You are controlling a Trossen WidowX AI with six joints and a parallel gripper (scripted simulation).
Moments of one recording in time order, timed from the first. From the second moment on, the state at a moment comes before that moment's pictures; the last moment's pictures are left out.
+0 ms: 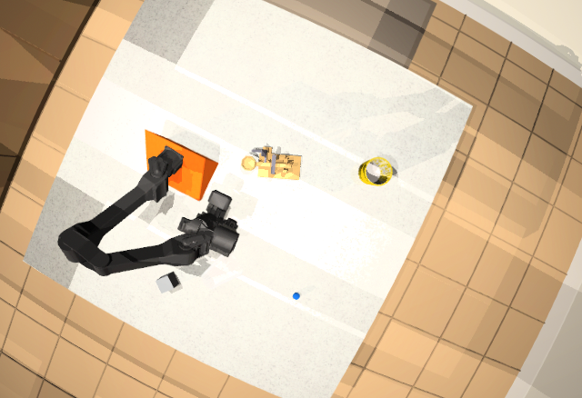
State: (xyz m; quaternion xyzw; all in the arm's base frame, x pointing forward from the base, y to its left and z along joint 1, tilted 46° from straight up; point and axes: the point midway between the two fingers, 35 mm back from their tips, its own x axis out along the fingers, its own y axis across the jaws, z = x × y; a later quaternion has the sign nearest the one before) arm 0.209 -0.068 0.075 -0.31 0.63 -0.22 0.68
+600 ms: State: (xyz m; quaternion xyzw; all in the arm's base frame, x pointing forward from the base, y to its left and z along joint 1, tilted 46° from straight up) arm 0.202 -0.026 0.114 -0.32 0.63 -0.22 0.67
